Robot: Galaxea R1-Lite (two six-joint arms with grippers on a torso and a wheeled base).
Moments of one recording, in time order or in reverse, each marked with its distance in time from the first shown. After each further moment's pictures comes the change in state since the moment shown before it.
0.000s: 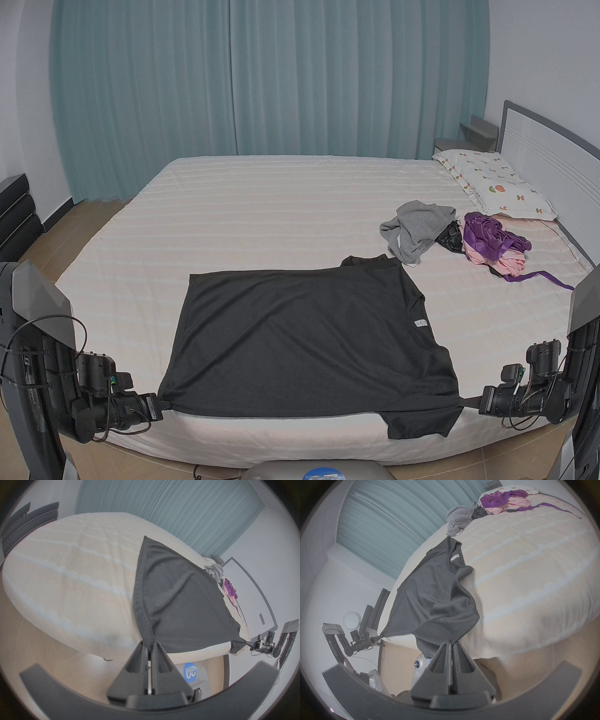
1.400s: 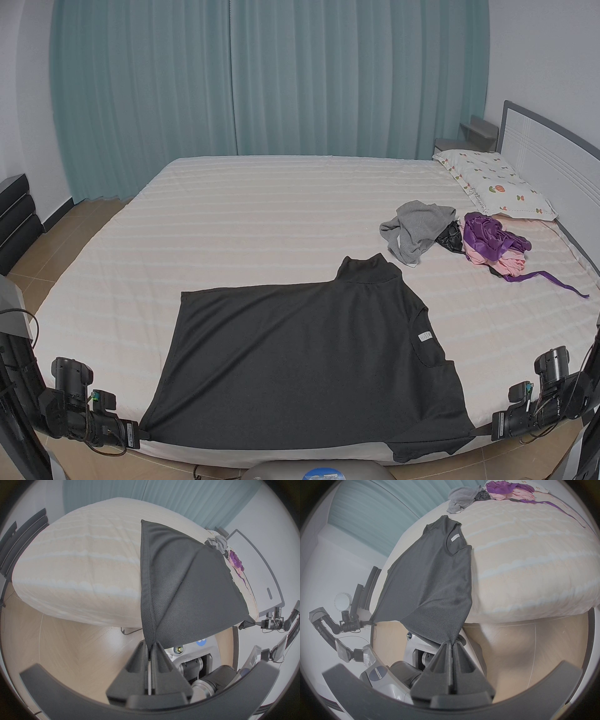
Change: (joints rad) left arm 0.121 -0.289 0.045 0.533 0.016 0.327; right arm -0.021 -0.269 0.000 0.563 -0.055 -0.244
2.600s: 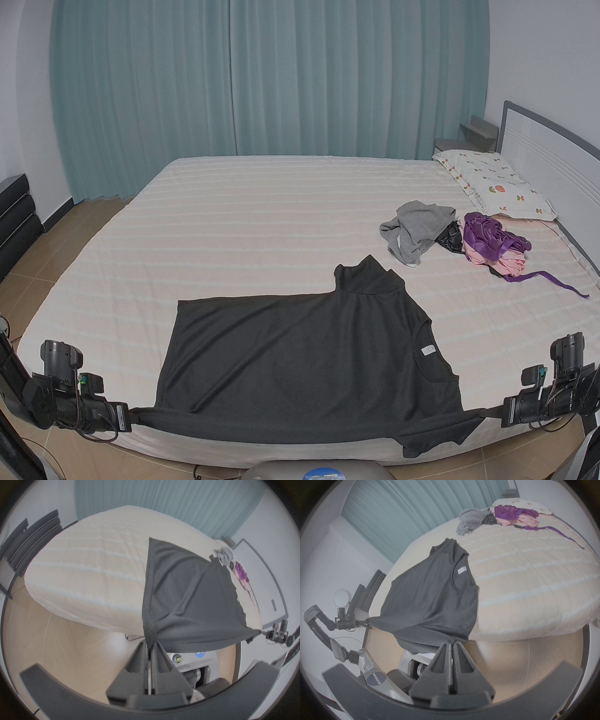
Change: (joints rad) left arm -0.016 -0.225 -0.084 0.236 0.079 -0.096; right arm -0.010 -0.203 -0.018 0.059 -0.030 -0.028
